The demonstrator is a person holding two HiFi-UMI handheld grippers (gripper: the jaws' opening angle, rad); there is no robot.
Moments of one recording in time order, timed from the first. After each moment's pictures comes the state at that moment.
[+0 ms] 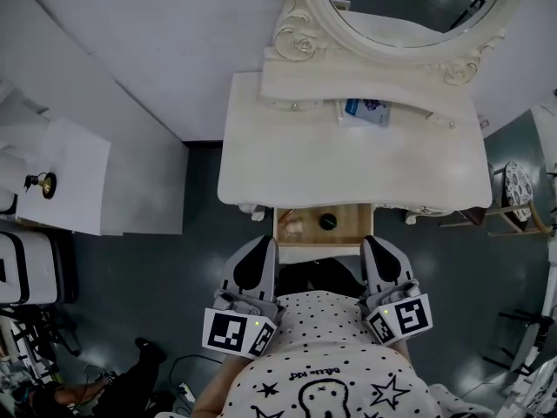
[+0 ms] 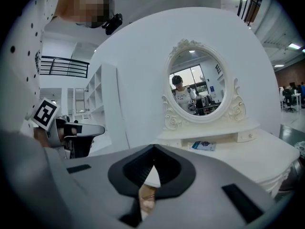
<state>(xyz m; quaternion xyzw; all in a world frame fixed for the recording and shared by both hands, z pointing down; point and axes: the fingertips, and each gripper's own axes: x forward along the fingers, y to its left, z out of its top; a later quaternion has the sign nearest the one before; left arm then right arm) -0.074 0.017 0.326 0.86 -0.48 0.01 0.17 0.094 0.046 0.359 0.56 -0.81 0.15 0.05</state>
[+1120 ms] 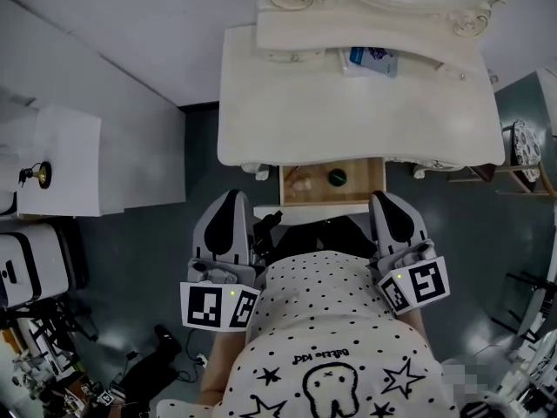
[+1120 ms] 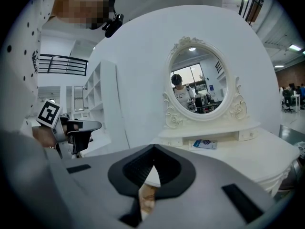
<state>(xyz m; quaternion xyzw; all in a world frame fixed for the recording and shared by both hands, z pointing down) -0.129 -0.012 0.321 0.84 -0.52 0.01 0.14 0.080 0.033 0.366 0.56 -0.81 0.16 0.06</state>
